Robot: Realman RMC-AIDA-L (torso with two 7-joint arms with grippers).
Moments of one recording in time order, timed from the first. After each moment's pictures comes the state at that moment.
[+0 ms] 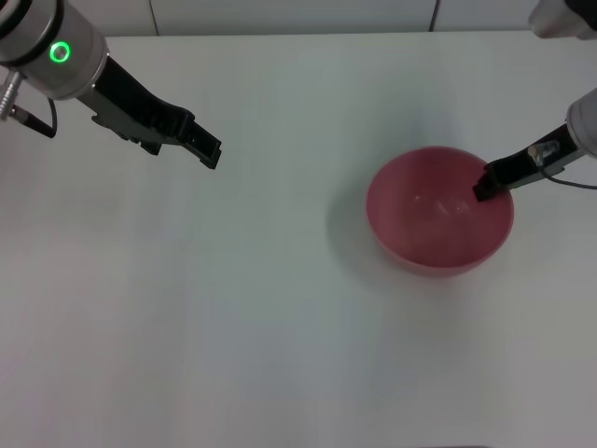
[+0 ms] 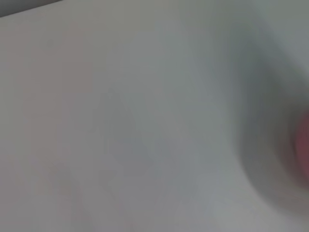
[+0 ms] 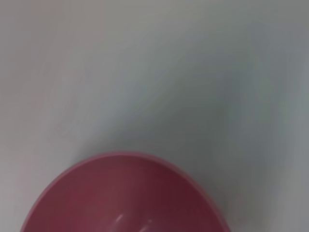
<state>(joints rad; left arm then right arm) -0.81 -2.04 1.21 1.26 2.64 1.61 -2.89 0.88 1.93 -1.06 -0.47 -2.56 -1.17 2.53</state>
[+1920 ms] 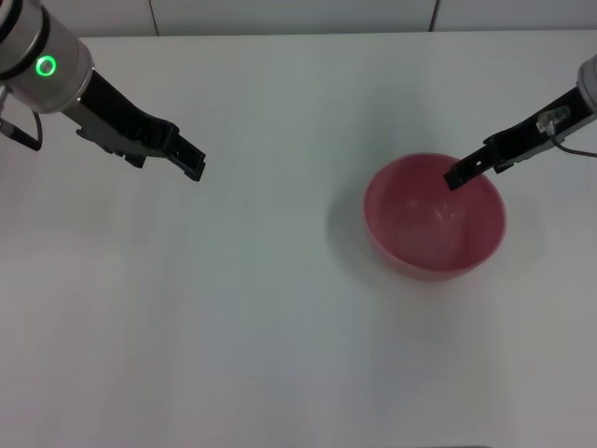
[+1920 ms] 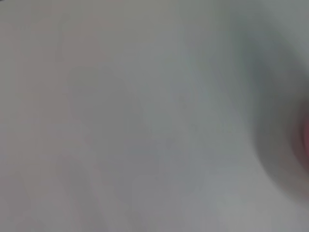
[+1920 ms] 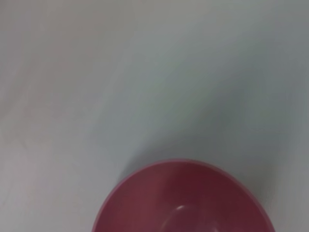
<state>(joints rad) -0.79 -2.04 1.20 1.26 2.66 1.62 -2.89 0.86 1.94 -1.03 -0.72 -2.55 -1.42 2.53</state>
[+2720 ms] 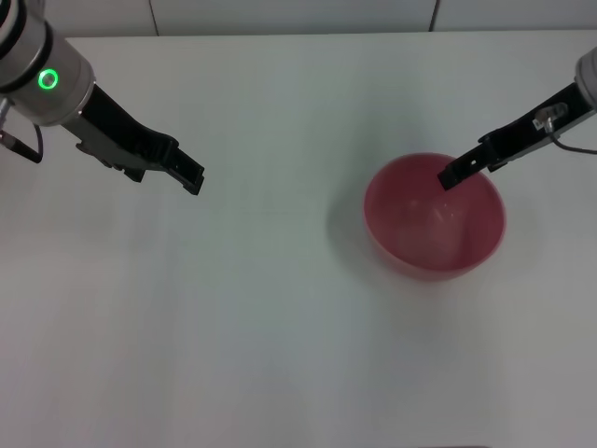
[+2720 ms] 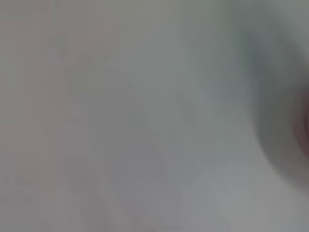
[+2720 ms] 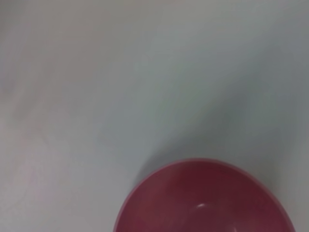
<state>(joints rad) -0.79 -2.04 1.21 1.23 2.66 1.62 -2.89 0.84 1.96 -1.03 -0.81 -2.55 -1.49 2.54</state>
